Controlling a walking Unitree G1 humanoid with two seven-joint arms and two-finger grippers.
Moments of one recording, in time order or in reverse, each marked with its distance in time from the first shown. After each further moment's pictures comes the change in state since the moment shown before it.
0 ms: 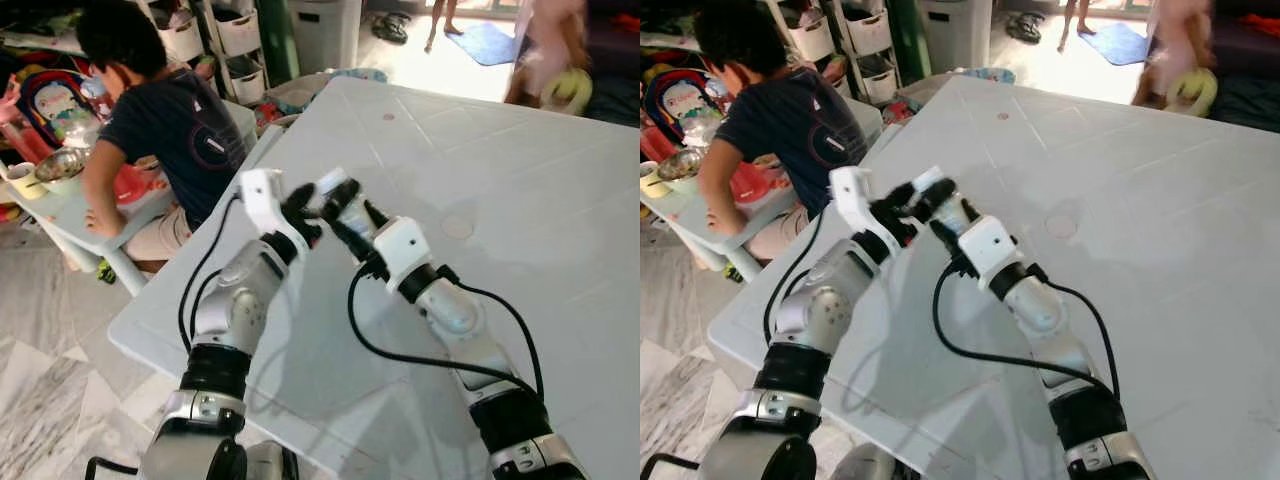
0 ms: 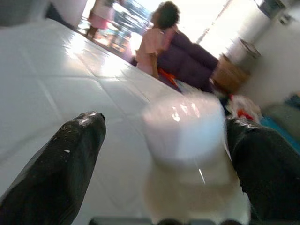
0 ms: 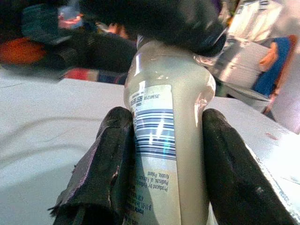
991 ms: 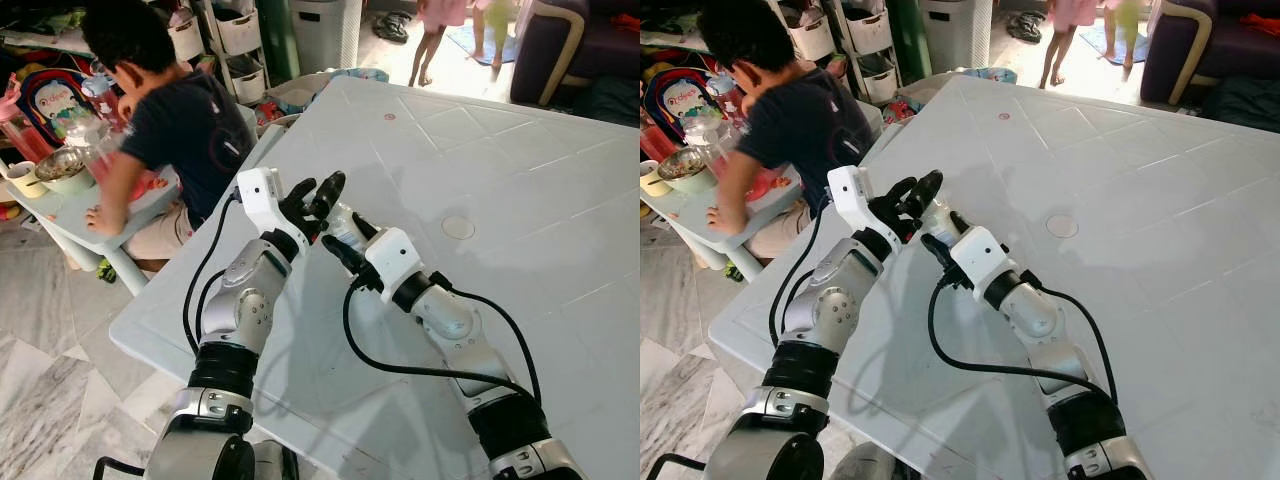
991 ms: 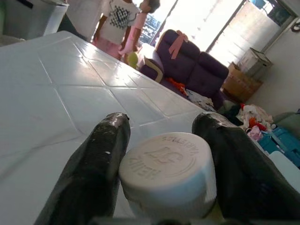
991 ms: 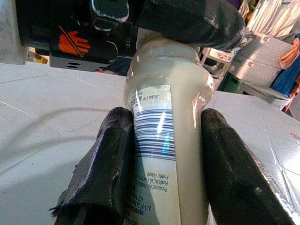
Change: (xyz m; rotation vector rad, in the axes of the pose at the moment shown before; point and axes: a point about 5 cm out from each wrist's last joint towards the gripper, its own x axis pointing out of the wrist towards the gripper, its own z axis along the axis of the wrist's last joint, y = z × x) left arm 0.002 -0.003 -0.007 0.036 -0.030 0.005; right arm -0.002 0.006 -0.004 0.008 0.022 0.047
